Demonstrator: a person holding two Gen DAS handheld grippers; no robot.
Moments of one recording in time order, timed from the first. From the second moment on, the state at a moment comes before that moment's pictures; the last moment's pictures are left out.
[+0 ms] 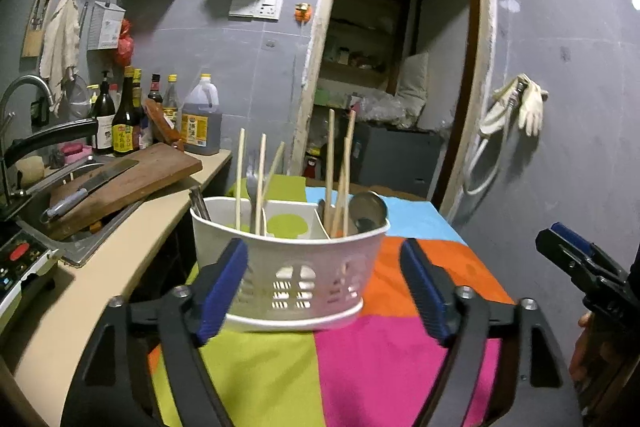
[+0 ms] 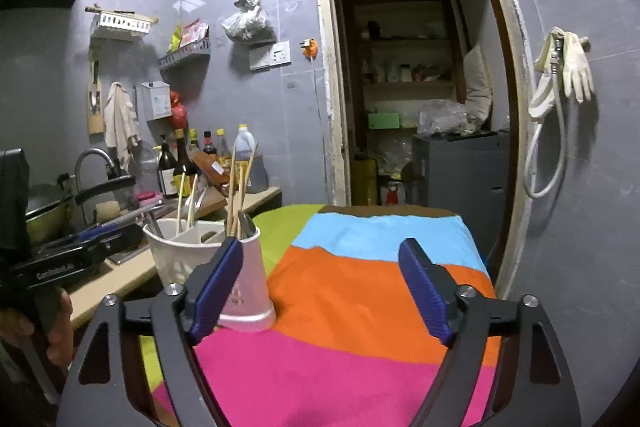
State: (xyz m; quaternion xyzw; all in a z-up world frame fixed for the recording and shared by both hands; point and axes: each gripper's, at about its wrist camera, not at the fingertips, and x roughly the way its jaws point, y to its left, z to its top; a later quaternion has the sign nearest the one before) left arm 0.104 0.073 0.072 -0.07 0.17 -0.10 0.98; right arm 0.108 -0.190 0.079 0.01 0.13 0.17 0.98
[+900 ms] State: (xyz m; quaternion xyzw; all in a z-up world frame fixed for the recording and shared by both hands) left arm 0.018 0.051 0.020 -0.05 0.16 -0.05 0.99; right arm 0.027 -0.219 0.030 0.01 0.13 0.07 0.99
